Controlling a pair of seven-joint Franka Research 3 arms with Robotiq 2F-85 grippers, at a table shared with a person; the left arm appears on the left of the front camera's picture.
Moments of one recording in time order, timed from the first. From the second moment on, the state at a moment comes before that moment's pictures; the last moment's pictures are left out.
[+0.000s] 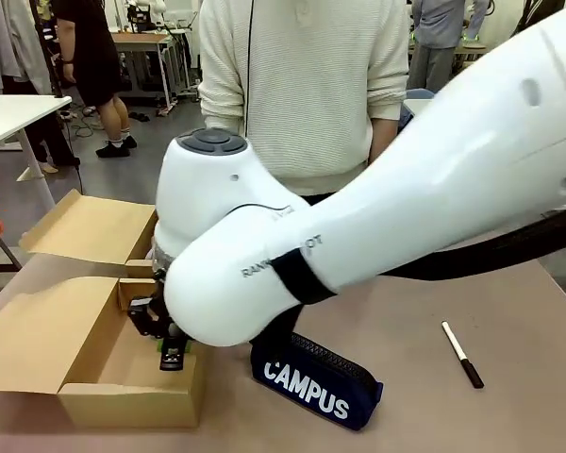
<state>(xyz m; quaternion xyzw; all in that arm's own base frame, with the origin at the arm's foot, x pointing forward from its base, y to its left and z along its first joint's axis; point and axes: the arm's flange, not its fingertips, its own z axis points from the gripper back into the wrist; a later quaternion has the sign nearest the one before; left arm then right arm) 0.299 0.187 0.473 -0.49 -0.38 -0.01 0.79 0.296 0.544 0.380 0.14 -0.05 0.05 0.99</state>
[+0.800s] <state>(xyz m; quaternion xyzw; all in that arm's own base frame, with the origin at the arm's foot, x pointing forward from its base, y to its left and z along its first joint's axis) 0.299 0.187 0.473 -0.49 -0.38 -0.01 0.79 0.307 0.552 0.383 0.13 -0.05 0.05 0.99</state>
